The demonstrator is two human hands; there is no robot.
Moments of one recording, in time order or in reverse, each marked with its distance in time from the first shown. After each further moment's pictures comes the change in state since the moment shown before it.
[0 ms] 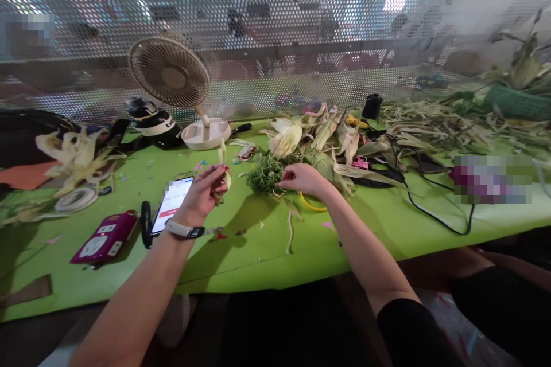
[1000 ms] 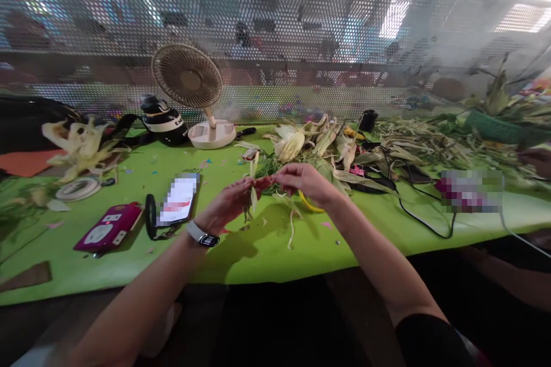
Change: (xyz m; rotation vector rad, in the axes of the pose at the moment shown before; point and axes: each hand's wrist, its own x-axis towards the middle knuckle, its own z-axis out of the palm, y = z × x) left_hand -0.031 -0.025 0.019 -0.126 -0.314 -0.282; right_hand -0.035 -0.051 -0.007 0.745 -0.046 -0.004
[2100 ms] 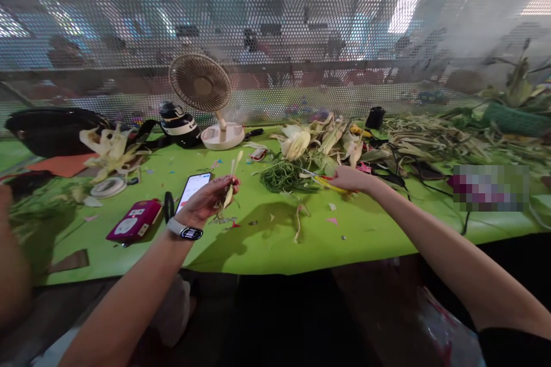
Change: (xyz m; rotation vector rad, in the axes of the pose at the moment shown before) left_hand -0.035 0.047 -0.020 0.073 0.221 -0.044; right_hand -0.007 0.029 -0.092 -1.198 0.024 0.445
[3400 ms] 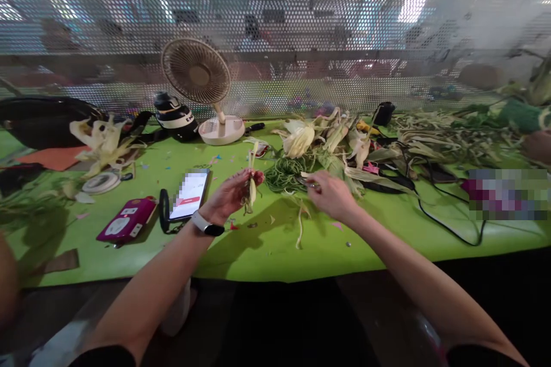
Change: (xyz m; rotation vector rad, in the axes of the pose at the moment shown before) left_hand 0.028 -0.028 0.028 -0.064 -0.157 0.075; right_hand -0.034 -0.061 0.041 0.408 0.340 -0.213
